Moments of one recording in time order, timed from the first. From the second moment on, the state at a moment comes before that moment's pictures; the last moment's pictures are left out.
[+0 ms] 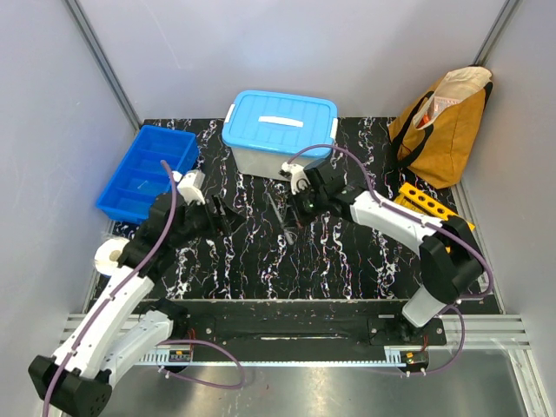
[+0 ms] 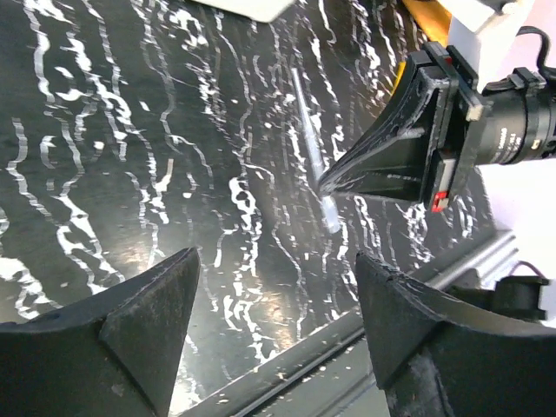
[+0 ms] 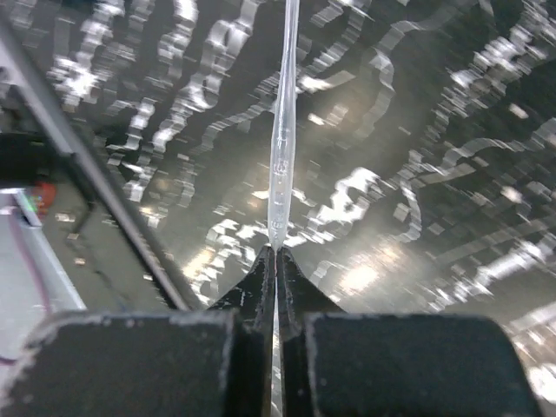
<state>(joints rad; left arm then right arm) -0.40 0.73 0.75 -0.46 0.22 -0.54 0.65 1.64 1.18 -0.40 -0.42 0.16</state>
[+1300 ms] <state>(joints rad) -0.39 0.92 0.68 -0.11 0.37 -0.77 0.73 1.59 1.04 0.23 -0.78 0.61</state>
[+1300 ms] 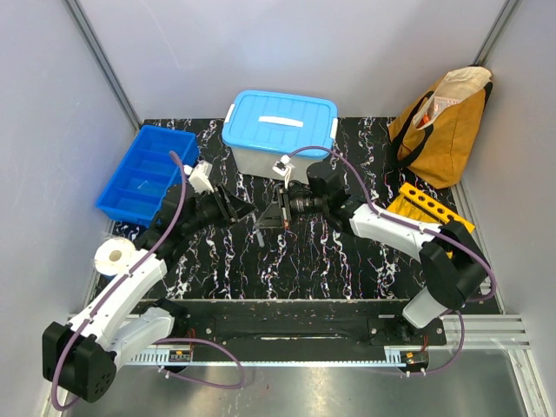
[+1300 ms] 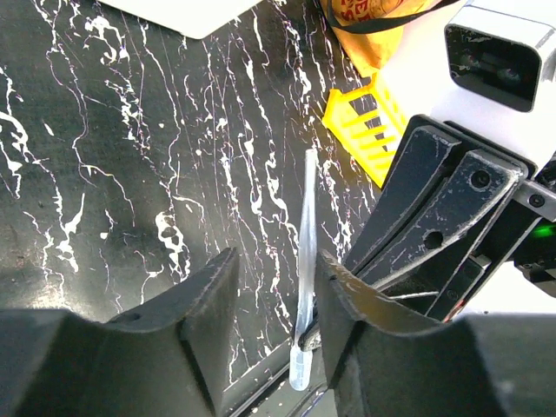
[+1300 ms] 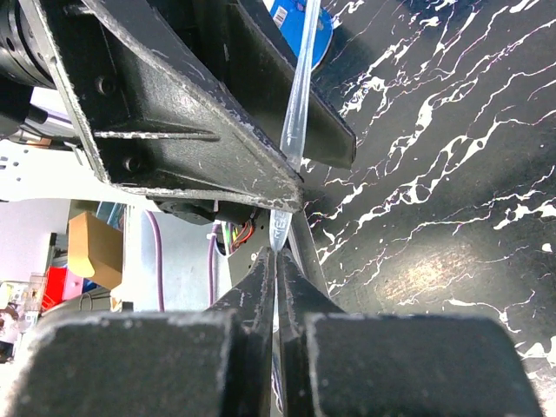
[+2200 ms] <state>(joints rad) 0.01 1.02 1.03 -0.50 0.09 -0.60 0.73 1.37 1.00 -0.02 -0.42 0.58</state>
